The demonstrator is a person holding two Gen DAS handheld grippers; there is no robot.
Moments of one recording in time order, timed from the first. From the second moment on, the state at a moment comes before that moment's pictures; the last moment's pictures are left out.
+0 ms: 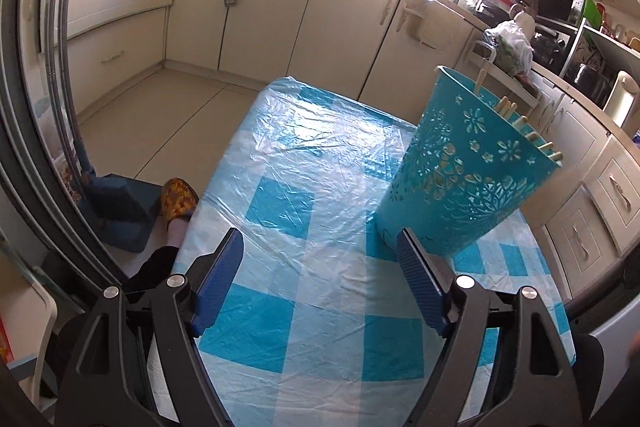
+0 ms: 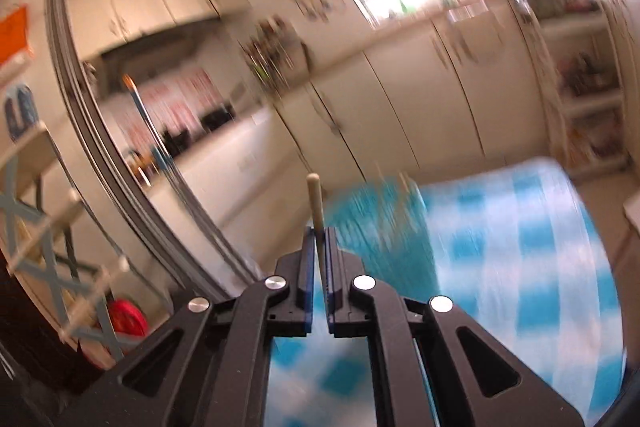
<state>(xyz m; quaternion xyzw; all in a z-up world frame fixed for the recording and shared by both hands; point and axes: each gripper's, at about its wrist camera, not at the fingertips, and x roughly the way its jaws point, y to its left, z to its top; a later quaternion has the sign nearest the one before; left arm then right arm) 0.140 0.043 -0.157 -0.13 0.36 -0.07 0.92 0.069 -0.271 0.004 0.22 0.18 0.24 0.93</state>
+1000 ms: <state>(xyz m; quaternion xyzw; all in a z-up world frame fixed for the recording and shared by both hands) 0.120 0.033 -0.134 -0.09 0.36 -0.06 0.93 0.146 -0.225 -0.051 0.08 0.28 0.14 0.94</state>
